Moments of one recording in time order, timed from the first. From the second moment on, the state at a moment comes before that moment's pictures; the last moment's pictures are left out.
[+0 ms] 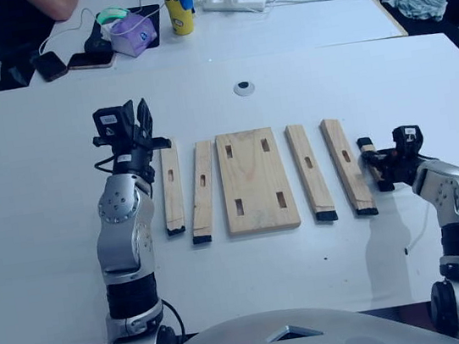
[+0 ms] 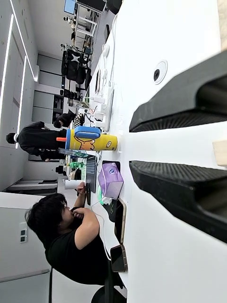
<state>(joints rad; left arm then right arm) -0.18 0.04 0.08 -0.33 -0.14 0.40 -0.03 -0.16 -0.50 -0.33 0.14 0.29 0.82 0.35</state>
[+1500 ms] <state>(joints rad) -0.35 -0.11 0.20 -0.32 -0.98 0.99 0.13 -0.18 -0.18 0.16 -0.27 0.29 0.36 0.46</state>
